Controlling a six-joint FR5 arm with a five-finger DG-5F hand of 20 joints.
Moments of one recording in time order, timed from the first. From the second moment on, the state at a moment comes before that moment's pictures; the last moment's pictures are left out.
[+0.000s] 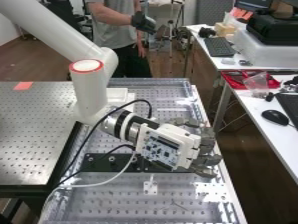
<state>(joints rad) 1.47 -2.26 -1.54 -2.52 -1.21 0.37</state>
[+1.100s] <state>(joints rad) 1.46 -2.26 -1.45 -2.60 -1.20 0.21</state>
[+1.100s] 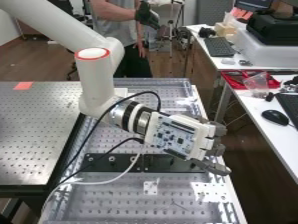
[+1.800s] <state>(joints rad) 1.45 -2.26 -1.45 -2.58 -1.24 0.26</state>
